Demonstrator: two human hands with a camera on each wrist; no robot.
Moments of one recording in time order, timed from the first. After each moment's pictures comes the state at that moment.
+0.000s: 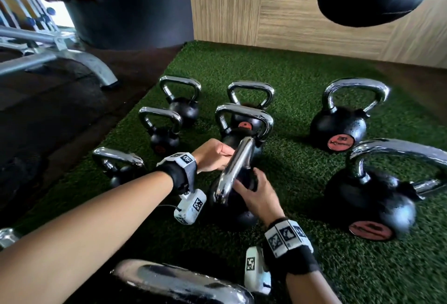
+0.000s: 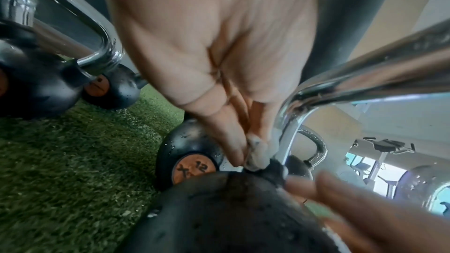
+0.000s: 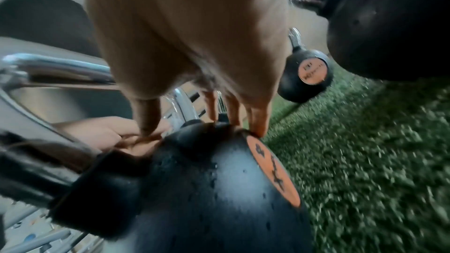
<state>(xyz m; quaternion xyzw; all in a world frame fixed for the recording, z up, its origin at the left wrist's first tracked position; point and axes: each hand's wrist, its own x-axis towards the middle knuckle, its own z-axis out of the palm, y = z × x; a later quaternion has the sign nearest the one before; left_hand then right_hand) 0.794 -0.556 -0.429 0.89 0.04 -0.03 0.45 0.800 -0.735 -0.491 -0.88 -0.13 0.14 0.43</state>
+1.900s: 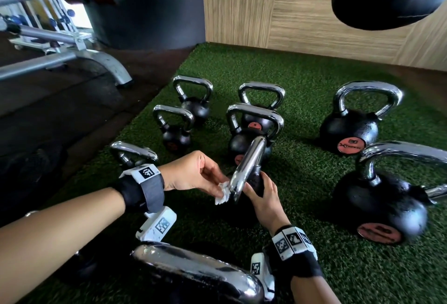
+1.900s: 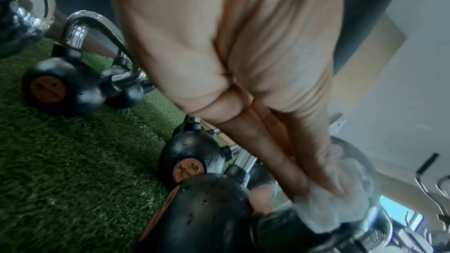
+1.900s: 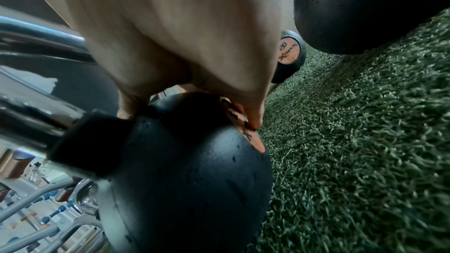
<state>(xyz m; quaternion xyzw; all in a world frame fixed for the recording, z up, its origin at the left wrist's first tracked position) 0.702 -0.526 -0.418 0.81 -0.03 -0.10 0.58 0.793 -0.737 -0.523 -0.84 -0.14 0.16 0.51</state>
